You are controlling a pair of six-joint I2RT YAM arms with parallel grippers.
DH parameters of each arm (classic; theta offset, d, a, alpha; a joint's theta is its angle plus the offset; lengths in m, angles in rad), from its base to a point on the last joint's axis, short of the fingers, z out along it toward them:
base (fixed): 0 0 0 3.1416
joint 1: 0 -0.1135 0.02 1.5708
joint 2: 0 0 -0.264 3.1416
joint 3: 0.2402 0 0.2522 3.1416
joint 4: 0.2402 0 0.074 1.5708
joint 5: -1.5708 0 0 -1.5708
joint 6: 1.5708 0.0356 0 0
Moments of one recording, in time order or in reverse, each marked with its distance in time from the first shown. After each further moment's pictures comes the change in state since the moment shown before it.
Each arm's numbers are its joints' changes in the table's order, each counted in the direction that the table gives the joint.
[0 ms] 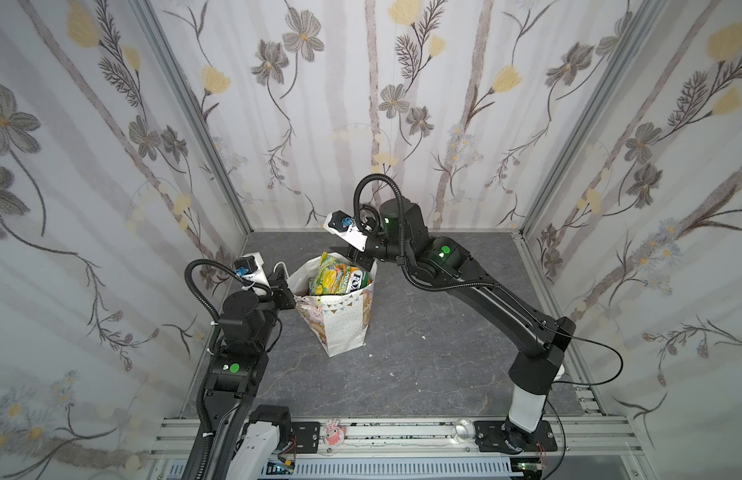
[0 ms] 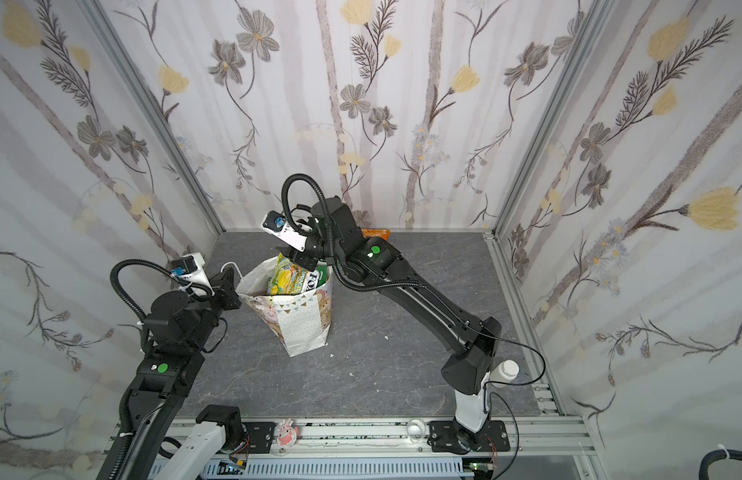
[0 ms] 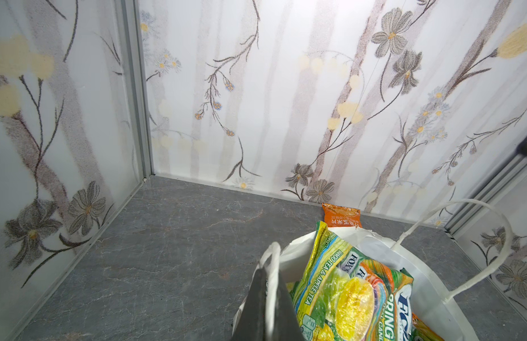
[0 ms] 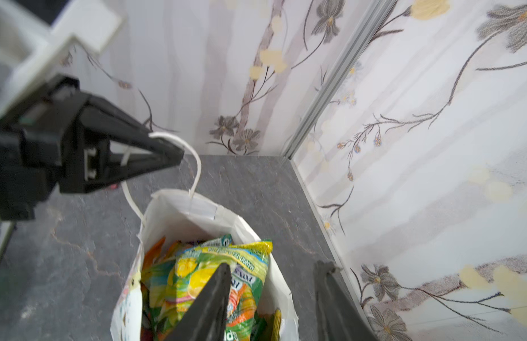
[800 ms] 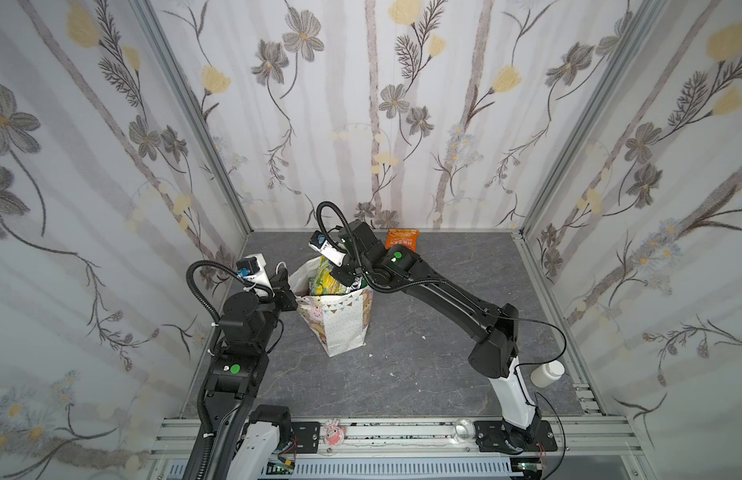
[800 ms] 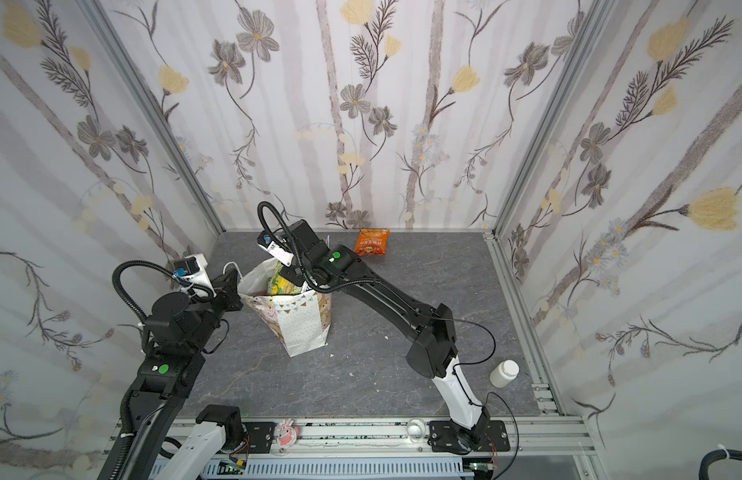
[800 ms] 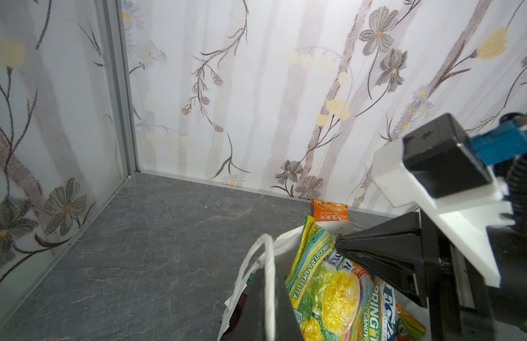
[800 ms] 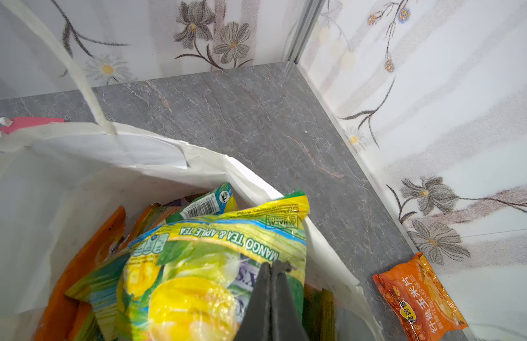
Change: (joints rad) left arm 0.000 -0.011 -0.015 -0.008 -0.052 -0.020; right arm -0.031 0.262 0.099 0.149 -0.229 0.125
